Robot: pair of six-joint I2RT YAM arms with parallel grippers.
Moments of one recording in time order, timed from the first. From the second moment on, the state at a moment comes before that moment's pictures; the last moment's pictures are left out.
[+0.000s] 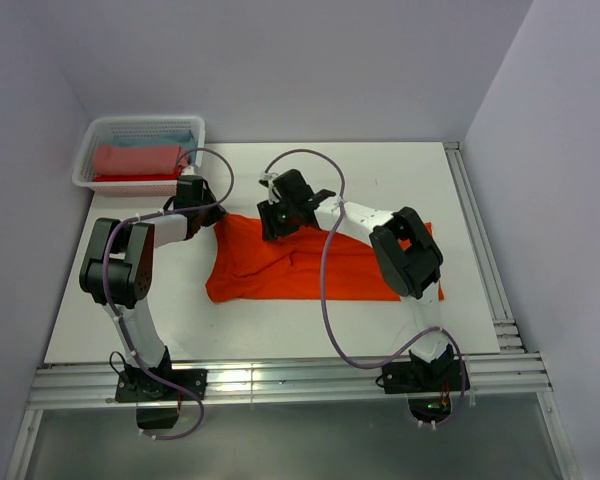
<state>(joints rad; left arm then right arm) -0.18 1.88 1.03 0.19 0.04 -0.64 0.67 2.08 1.54 -0.32 -0.23 0.23</state>
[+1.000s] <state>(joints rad) -0.18 1.88 1.03 0.17 0.05 -0.64 0.68 2.12 1.48 -0.25 -0.20 0.23</state>
